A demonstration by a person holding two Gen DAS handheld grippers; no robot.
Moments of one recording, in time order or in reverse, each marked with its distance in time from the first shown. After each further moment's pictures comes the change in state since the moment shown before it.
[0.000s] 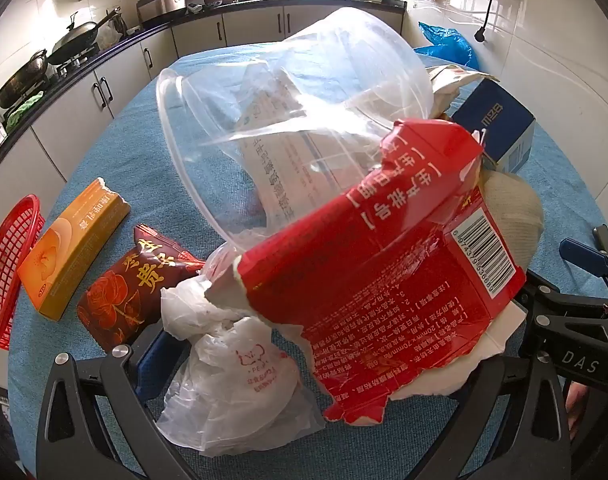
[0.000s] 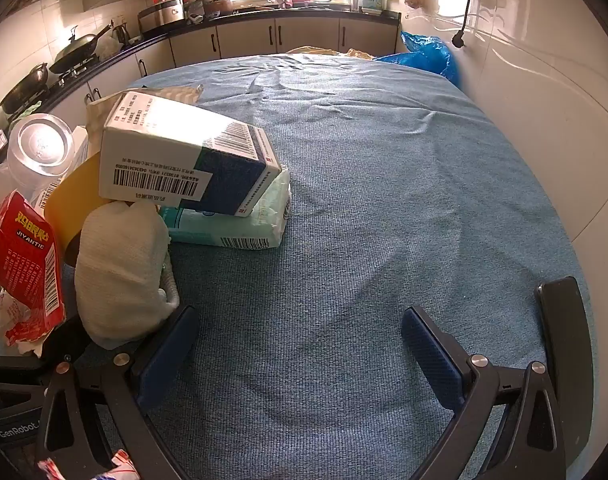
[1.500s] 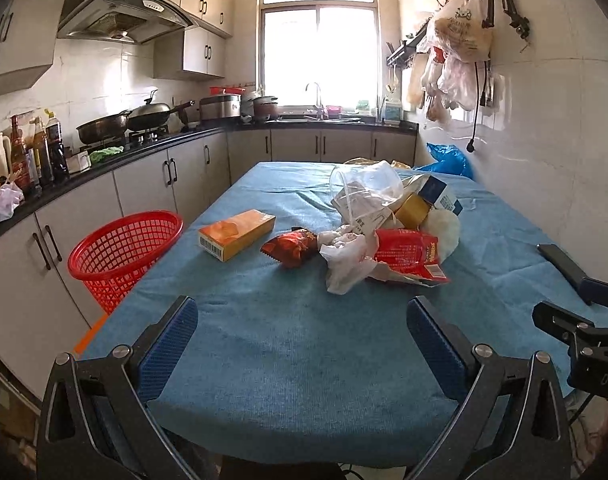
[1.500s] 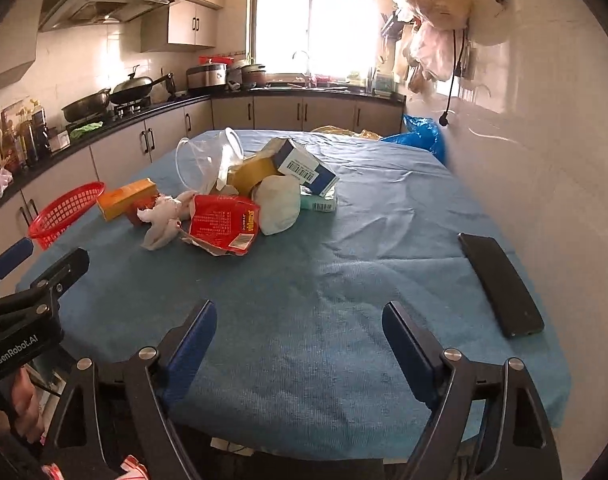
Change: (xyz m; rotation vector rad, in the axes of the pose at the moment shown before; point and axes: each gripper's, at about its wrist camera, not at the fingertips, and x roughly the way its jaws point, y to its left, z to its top) left arm -0.160 0.057 -0.152 -0.064 -0.506 0.084; right arm -0.171 0.048 -0.139 -0.068 -0.303 0.014
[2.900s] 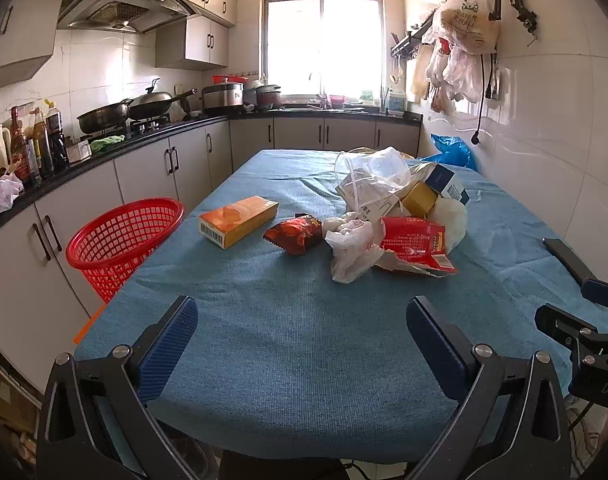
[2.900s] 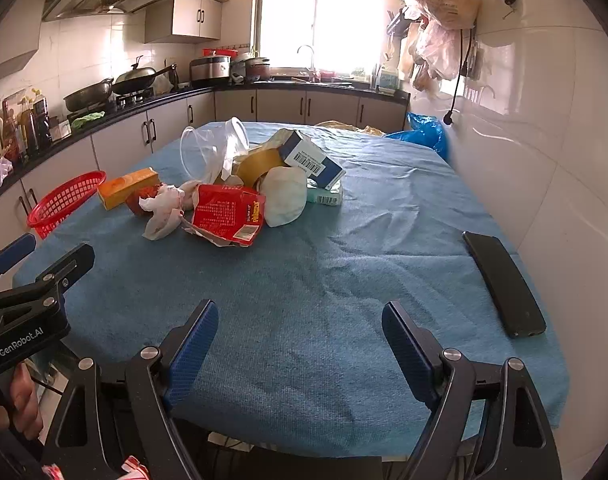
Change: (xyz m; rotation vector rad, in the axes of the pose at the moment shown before) left arm 0.007 0.001 -0.002 -0.008 0.037 0.009; right arm 0.008 0.005 -0.004 -0.027 0.025 0.005
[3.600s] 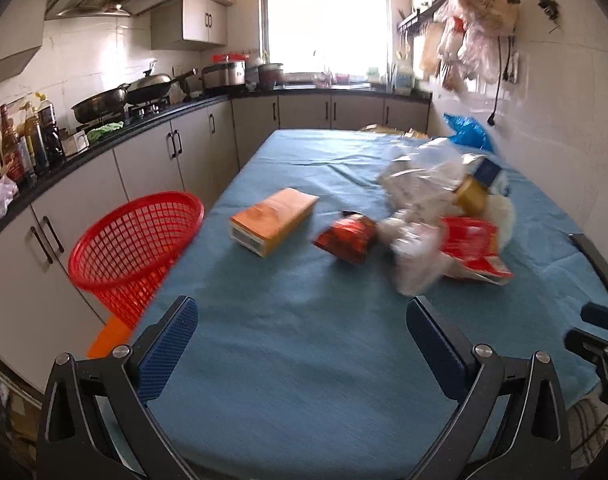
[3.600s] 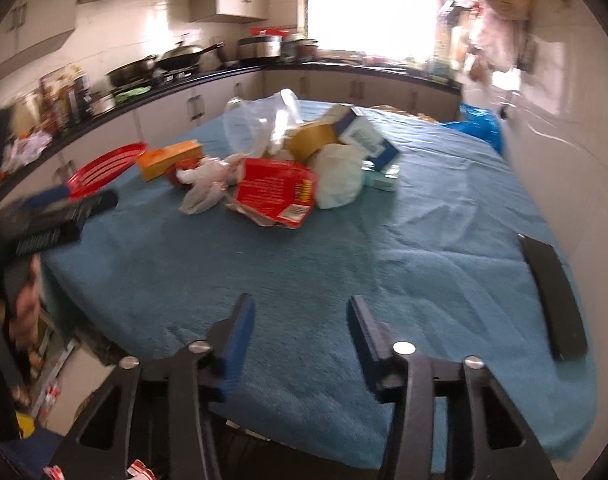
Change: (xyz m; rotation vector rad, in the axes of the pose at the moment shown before) left arm 0.047 0.054 0.036 0.038 0.126 -0.001; right arm 0.031 0.008 0.006 -0.103 0.081 0.228
